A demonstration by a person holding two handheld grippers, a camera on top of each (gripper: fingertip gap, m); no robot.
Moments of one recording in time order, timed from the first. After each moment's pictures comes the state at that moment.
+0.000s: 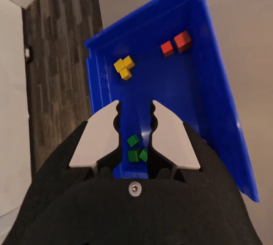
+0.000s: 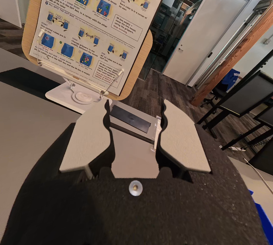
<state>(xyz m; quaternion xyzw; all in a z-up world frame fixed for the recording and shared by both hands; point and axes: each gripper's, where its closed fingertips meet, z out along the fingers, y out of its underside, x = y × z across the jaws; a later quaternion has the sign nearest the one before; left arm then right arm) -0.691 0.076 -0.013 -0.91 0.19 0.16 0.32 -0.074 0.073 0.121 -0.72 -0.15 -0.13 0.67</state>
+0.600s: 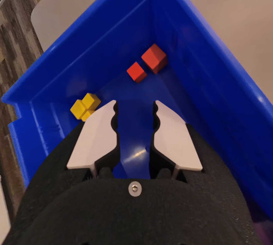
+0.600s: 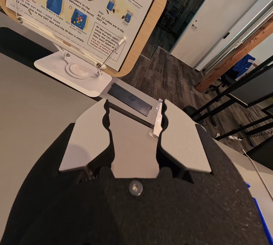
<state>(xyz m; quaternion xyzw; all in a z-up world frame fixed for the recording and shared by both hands) -0.656 0.150 -0.099 -0.88 0.33 0.07 0.33 -0.055 0.093 0.076 -0.77 -0.19 -0.14 0.60</state>
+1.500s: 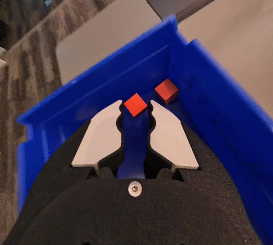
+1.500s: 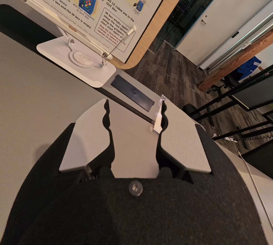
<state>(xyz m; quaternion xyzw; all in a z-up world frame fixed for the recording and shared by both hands) -0.646 0.184 -0.076 -0.85 0.30 0.05 0.44 -0.061 0.091 0.063 -0.78 -0.22 -0.15 0.57</state>
